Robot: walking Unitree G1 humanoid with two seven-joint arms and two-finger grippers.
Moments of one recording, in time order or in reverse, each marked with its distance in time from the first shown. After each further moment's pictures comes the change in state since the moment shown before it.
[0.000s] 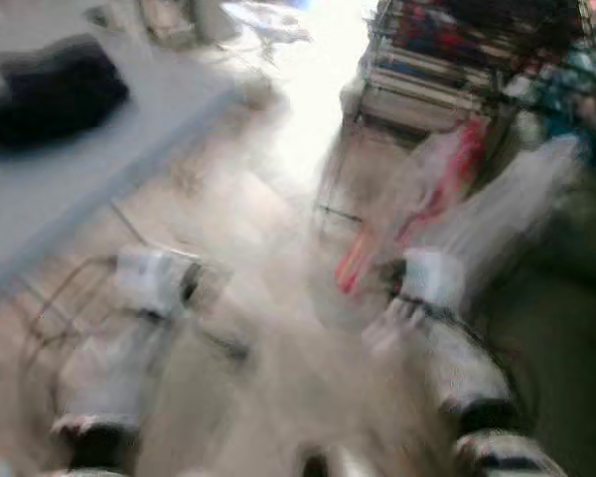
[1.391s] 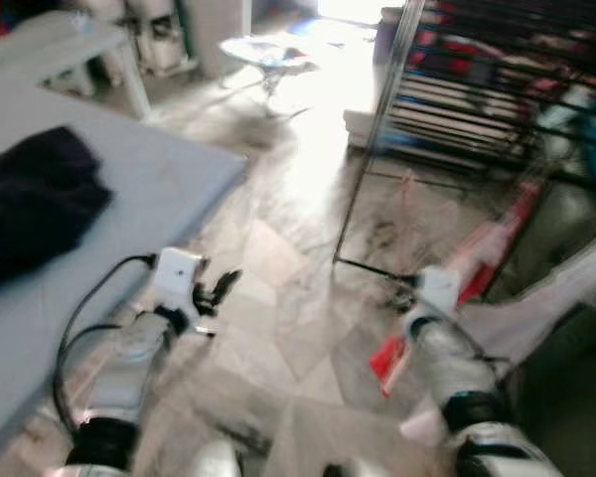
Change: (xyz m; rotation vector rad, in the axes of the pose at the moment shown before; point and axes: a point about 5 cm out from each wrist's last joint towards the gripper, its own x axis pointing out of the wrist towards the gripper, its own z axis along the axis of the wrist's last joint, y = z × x) left arm -0.002 0.010 0.000 0.066 0.051 -0.015; right arm 0.008 0.025 -0.025 0.110 0.197 -0.105
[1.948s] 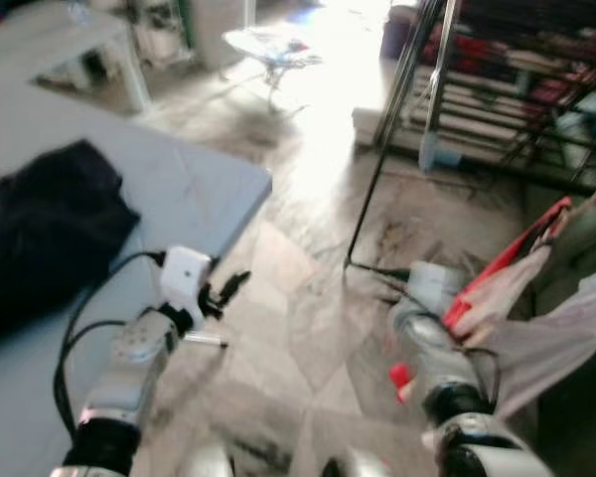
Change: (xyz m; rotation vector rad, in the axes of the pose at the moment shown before) left arm 0.005 -0.022 0.003 0.023 -0.030 -0.110; right arm 0.002 -0.002 0.008 0.010 -0.030 -0.120
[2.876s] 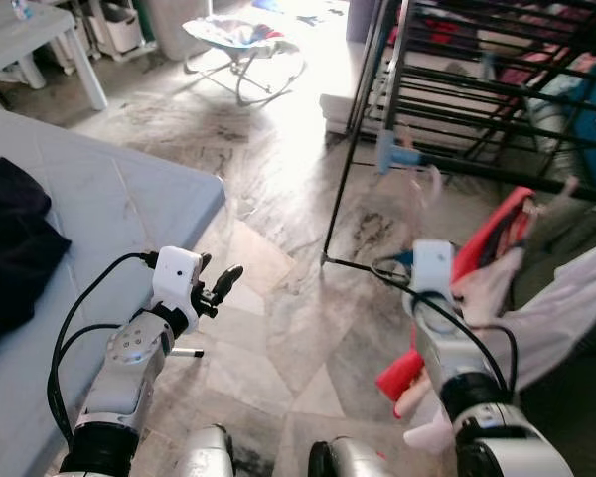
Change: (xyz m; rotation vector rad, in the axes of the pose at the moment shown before) left arm -0.005 0.007 0.003 -0.008 -0.015 0.057; right arm 0.003 -0.004 0.042 -0.264 -0.229 0.012
